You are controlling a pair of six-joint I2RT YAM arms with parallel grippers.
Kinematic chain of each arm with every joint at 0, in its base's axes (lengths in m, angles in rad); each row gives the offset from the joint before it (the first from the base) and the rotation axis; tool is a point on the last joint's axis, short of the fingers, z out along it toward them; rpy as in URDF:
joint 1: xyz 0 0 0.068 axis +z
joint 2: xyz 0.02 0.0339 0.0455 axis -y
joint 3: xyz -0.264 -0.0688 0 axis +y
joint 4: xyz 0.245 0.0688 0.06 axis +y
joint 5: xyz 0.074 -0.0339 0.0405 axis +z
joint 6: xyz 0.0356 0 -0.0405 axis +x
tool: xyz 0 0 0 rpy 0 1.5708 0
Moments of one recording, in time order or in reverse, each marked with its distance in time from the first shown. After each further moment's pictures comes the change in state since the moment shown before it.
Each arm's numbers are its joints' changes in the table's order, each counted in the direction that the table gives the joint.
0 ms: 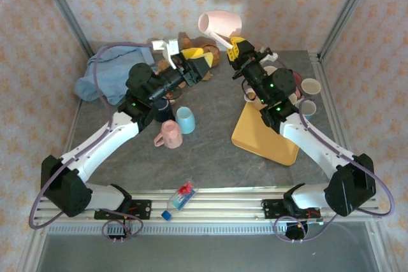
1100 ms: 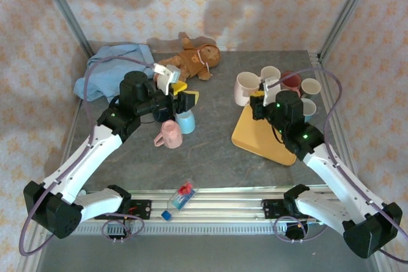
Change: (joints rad) left arm 0.078 0.172 0.090 0.639 -0.132 0.432; right arm -0.042 0.377 0.224 0.905 -0.201 -1.802
